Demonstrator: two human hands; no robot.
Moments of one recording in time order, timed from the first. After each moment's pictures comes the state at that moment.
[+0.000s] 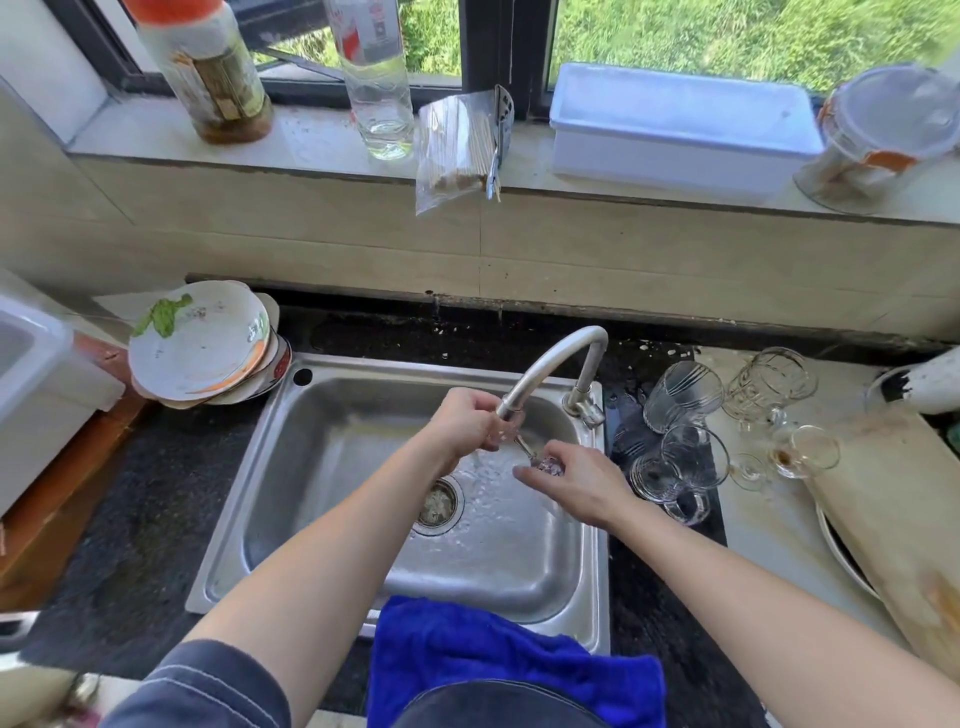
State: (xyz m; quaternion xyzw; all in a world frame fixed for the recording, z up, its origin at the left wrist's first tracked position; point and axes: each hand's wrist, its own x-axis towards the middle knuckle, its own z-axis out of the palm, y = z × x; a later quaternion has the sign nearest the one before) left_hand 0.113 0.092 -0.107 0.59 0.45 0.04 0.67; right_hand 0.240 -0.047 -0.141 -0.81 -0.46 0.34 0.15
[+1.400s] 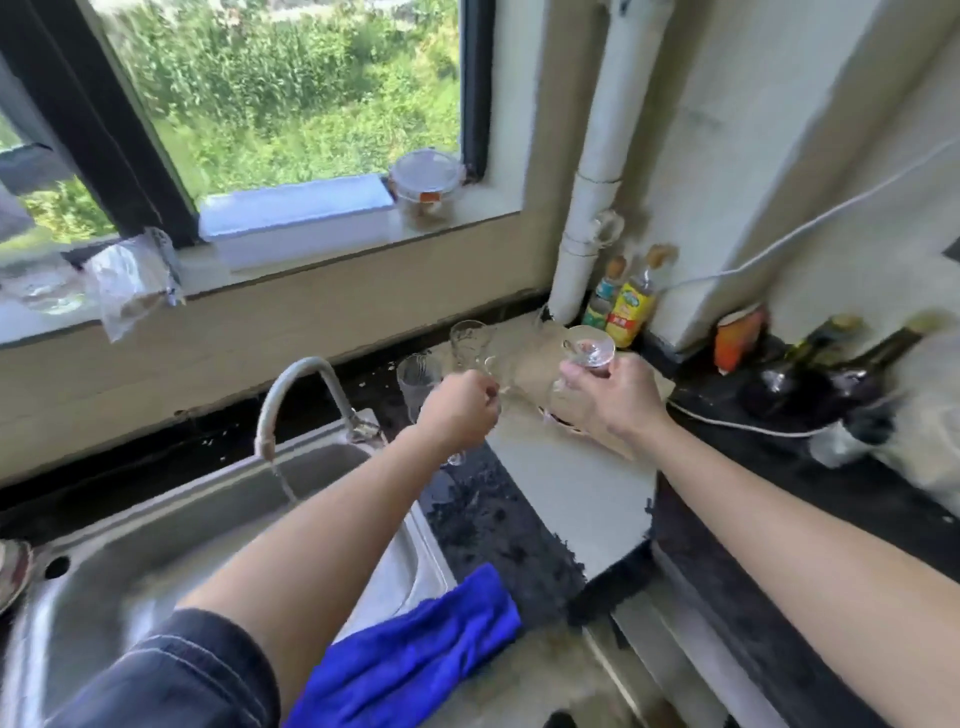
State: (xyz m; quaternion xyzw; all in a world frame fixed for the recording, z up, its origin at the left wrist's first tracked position) left_hand 0.235 -0.129 0.003 0.96 0.10 -0.01 0.27; right_hand 0.293 -0.318 0.022 -0.87 -0.11 0.02 0.48
